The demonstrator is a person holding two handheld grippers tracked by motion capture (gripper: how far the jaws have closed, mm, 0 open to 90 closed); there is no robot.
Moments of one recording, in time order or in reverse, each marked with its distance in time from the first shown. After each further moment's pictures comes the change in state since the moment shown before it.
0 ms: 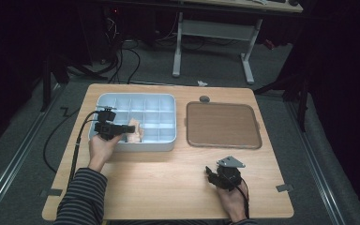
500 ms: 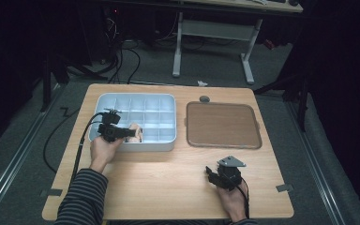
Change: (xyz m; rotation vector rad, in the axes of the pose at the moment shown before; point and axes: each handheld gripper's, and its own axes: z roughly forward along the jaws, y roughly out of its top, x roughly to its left) left arm -0.002 -0.004 0.012 0.077 0.068 0.055; right arm -0.002 0.000 0.000 0.004 0.013 0.011
